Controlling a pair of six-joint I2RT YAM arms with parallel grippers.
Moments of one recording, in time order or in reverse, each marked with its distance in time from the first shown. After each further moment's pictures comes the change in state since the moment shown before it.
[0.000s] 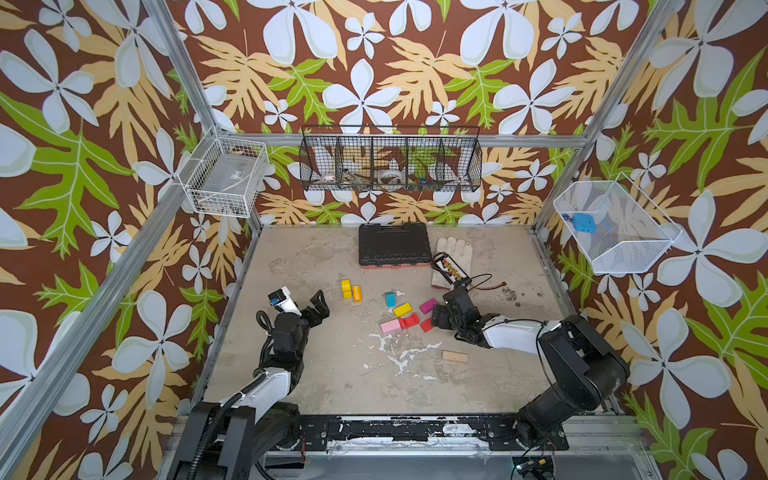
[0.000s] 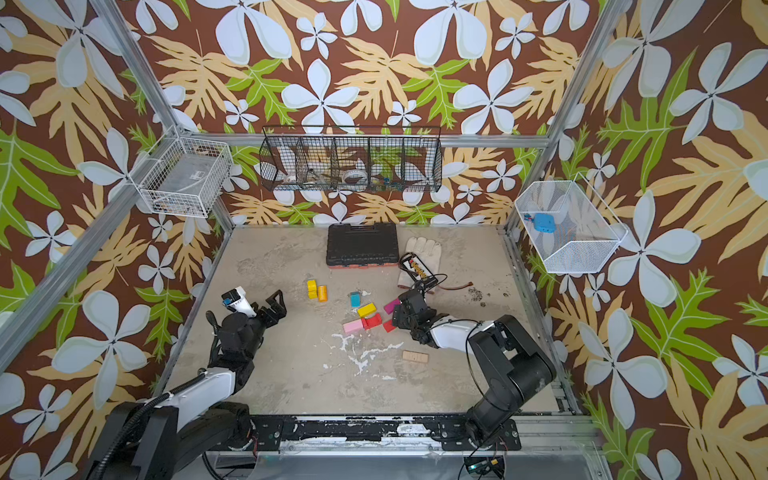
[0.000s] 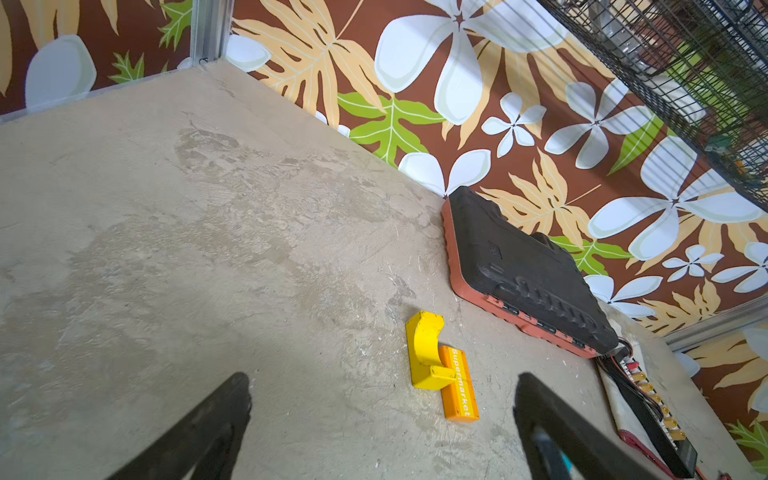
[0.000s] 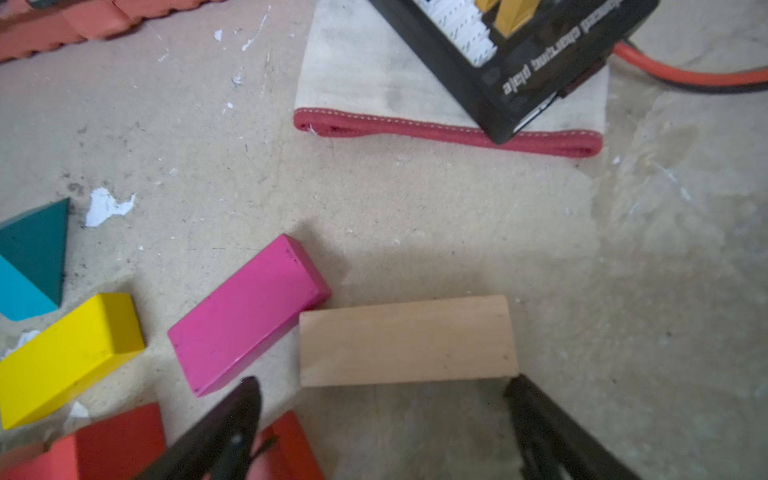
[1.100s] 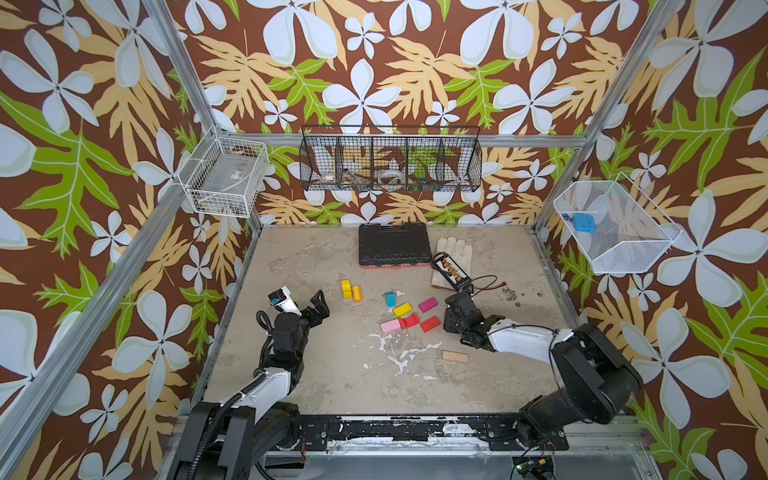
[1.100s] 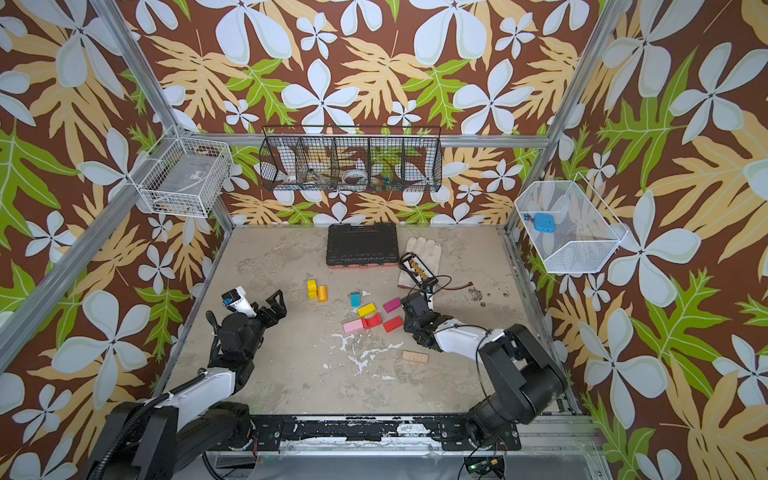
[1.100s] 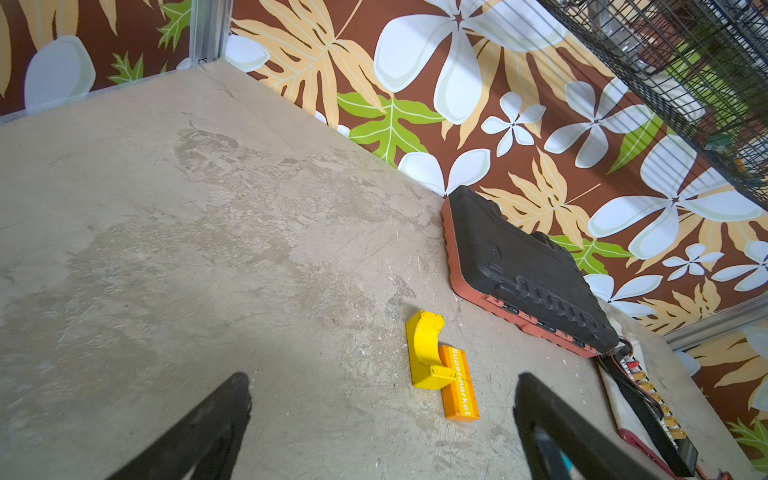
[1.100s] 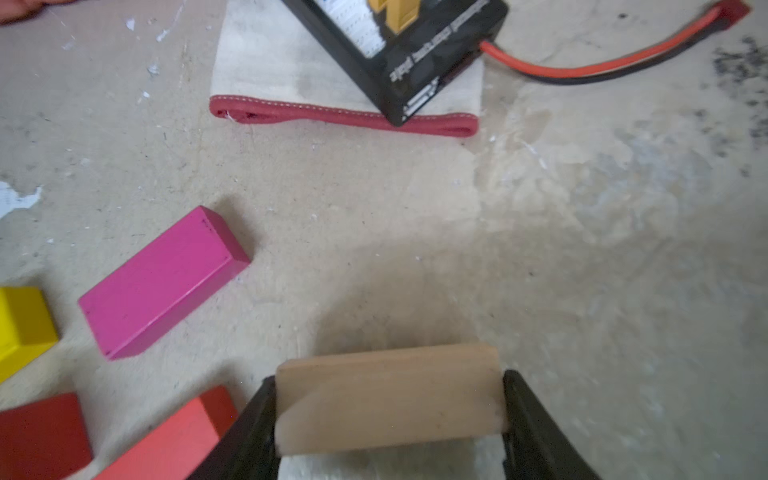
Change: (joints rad) left arm 0.000 0.000 0.000 0.000 0.004 0.003; right arm 0.022 -0.163 -0.075 -0.137 0.126 0.059
